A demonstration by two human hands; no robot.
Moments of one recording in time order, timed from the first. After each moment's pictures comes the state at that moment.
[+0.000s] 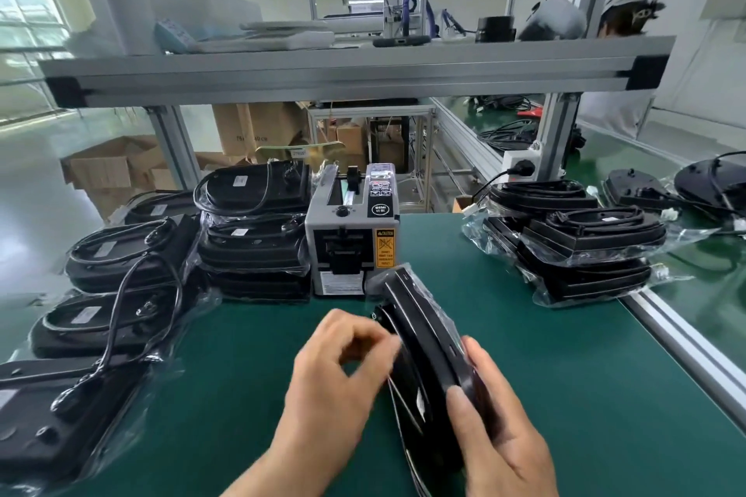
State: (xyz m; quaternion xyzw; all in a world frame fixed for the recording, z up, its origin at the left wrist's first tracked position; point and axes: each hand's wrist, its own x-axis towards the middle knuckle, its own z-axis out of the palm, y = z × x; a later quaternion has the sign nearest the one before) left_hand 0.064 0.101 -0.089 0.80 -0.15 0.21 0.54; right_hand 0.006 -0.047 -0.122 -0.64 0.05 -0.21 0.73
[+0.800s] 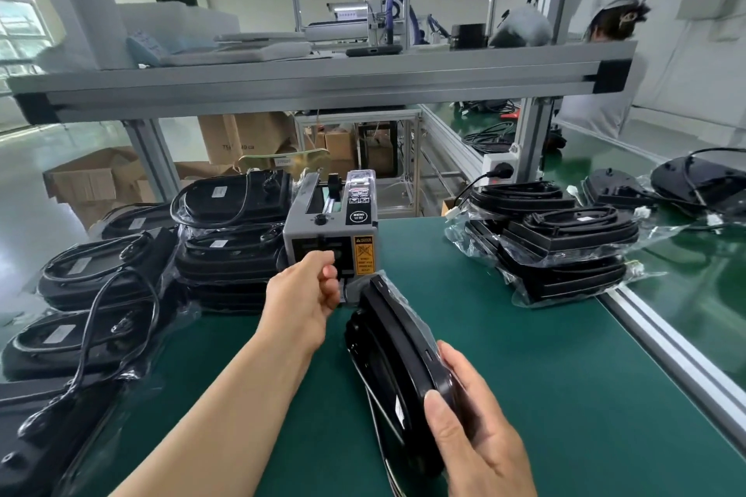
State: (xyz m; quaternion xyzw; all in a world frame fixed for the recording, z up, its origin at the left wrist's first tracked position) left_hand 0.158 0.089 -0.047 0.53 0.17 0.03 0.83; right_hand 0.008 -0.060 -0.125 -0.66 0.00 -0.18 0.73
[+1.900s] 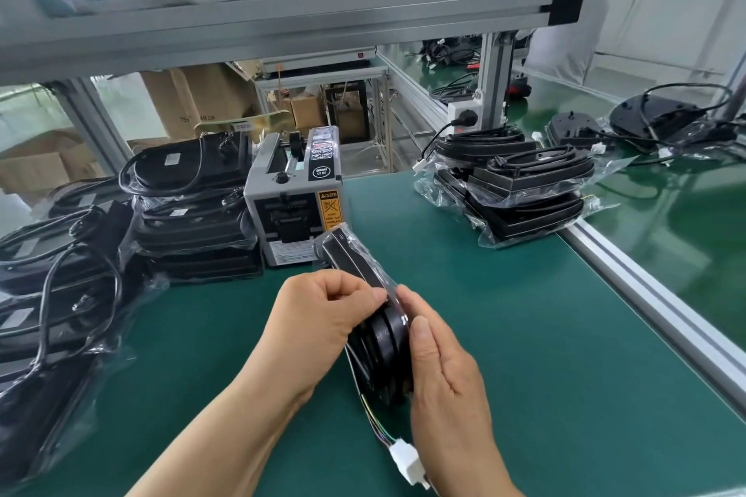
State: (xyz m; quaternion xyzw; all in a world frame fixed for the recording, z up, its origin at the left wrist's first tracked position) left_hand 0.063 0.064 -0.056 0.77 -0.03 -0.01 0.63; right_hand 0.004 -0.053 -0.119 -0.67 0.04 -0.16 0.73
